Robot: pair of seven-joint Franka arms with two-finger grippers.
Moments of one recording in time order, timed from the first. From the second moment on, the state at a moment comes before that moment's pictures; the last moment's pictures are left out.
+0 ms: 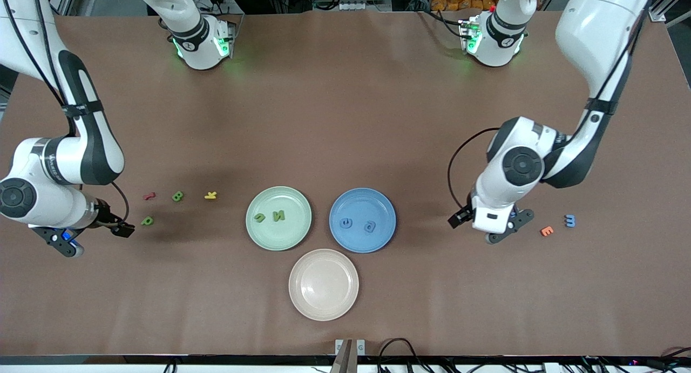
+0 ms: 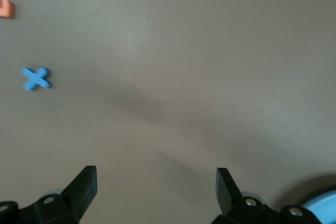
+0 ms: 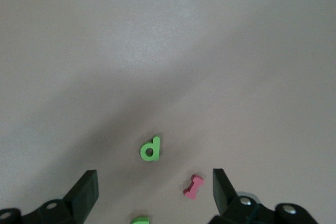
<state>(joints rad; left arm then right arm) 0.08 0.55 -0.46 -1.73 0.34 2.21 -1.06 -0.27 0.56 0.18 -1.66 -0.28 2.10 0.69</state>
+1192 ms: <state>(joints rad) 0.59 0.56 -0.60 -1.95 0.38 2.36 -0.83 -0.32 0.58 0.18 -1.81 -0.26 2.37 0.62</state>
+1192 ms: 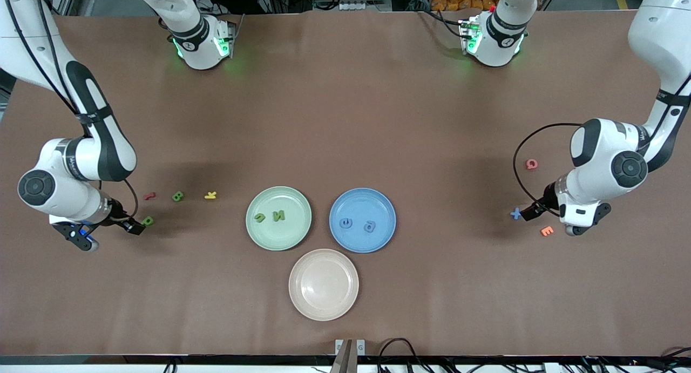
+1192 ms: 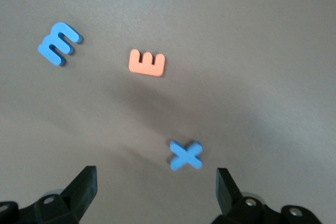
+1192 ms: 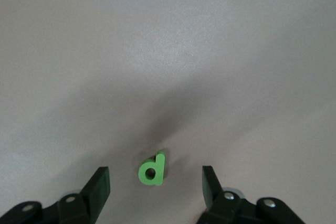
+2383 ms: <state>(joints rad) 0.39 0.68 -0.47 -1.89 0.57 2.38 -1.17 -0.33 0.61 0.19 -1.88 -0.23 2.50 0.62</state>
